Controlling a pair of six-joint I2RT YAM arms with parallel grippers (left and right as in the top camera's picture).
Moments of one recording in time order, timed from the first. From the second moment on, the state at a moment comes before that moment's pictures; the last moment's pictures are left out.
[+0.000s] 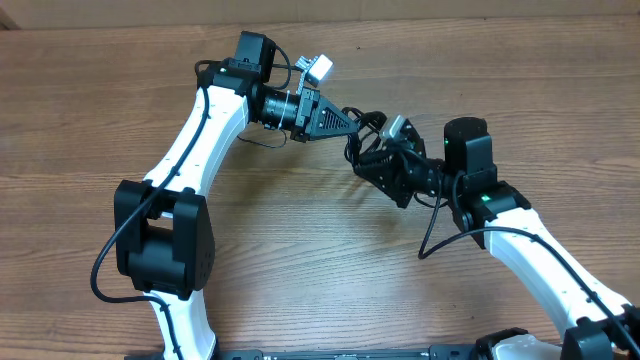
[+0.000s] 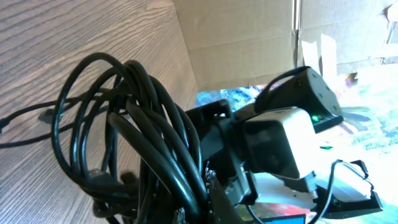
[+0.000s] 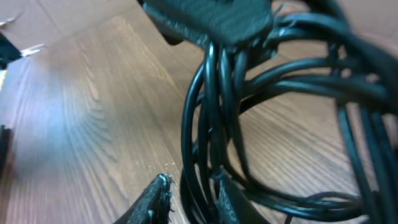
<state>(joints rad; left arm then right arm) -0.25 2.03 1.70 -0.92 1.36 -0.10 0.28 1.40 0.79 0.01 -0.79 -0.25</state>
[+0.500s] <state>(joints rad) -0.25 2.03 1.70 -0.92 1.49 -0.10 0.28 1.41 0.79 0.08 -0.87 -0.25</state>
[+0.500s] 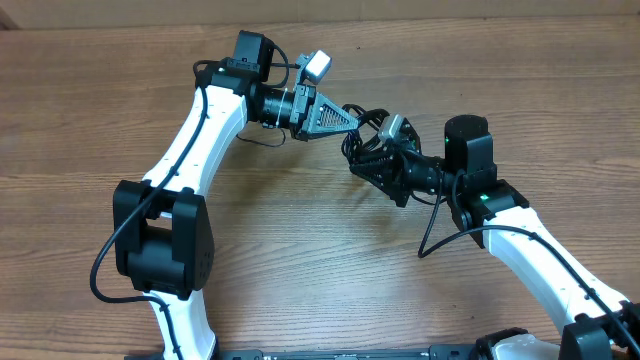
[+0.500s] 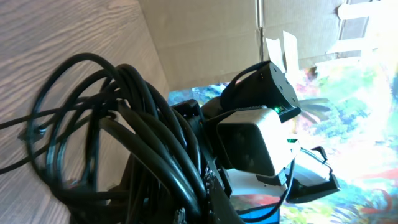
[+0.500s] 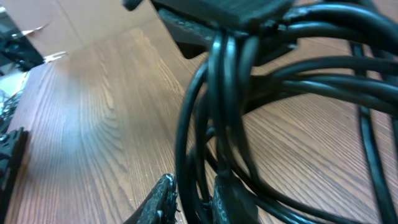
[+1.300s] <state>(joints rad) -0.26 2.03 1.70 -0.94 1.22 -0.11 0.28 1.40 0.79 0.17 -0.93 0.43</state>
